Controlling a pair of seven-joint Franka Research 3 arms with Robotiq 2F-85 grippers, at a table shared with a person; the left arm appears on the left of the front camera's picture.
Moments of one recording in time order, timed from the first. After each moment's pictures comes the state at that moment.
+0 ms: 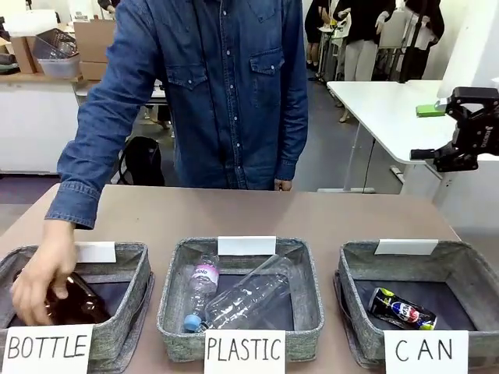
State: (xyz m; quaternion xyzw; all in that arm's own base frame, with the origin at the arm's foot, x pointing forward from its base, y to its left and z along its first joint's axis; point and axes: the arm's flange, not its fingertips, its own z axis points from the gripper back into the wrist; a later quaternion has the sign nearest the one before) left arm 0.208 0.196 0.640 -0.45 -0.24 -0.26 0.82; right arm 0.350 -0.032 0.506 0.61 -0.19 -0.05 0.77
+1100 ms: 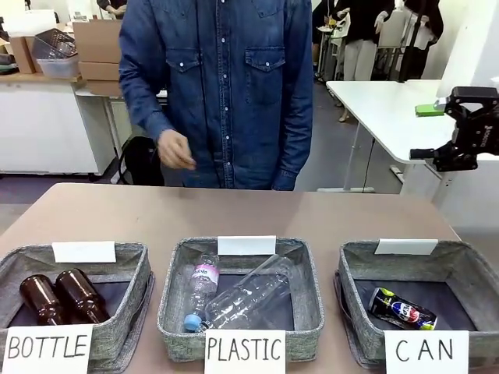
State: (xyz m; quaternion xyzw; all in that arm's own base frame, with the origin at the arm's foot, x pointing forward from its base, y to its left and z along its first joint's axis) left arm 0.246 0.145 0.631 -0.44 -0.22 -0.25 0.83; right arm 0.350 -0.032 0.506 0.61 -0.19 -0.05 0.77
